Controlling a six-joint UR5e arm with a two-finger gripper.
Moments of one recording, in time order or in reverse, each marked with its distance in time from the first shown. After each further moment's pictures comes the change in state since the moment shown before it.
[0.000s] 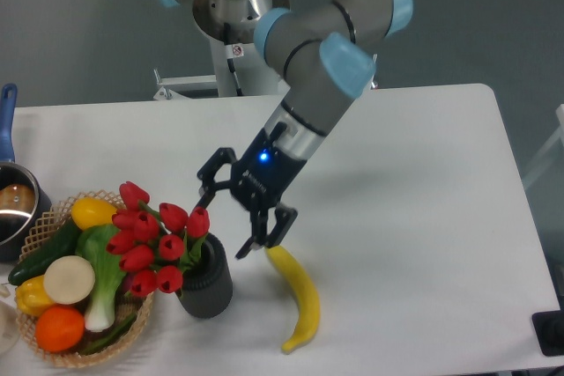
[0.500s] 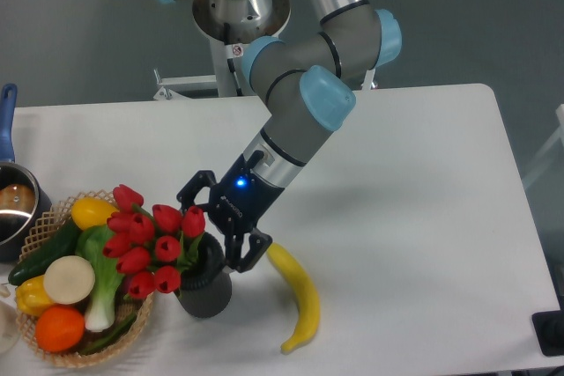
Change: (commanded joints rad) arm -0.020 0.012 -0.008 0.002 0.003 -0.064
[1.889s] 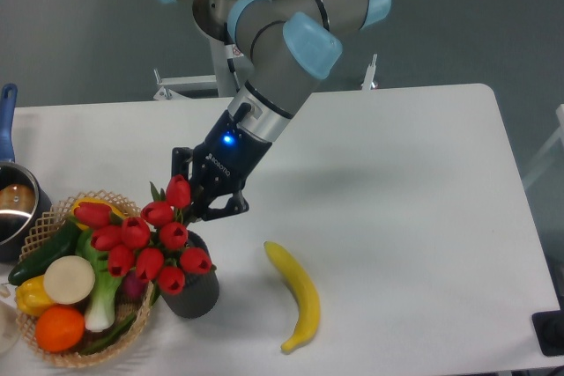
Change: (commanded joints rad) arm 0.017 0.159 -0.035 0.000 -0.026 -0.170
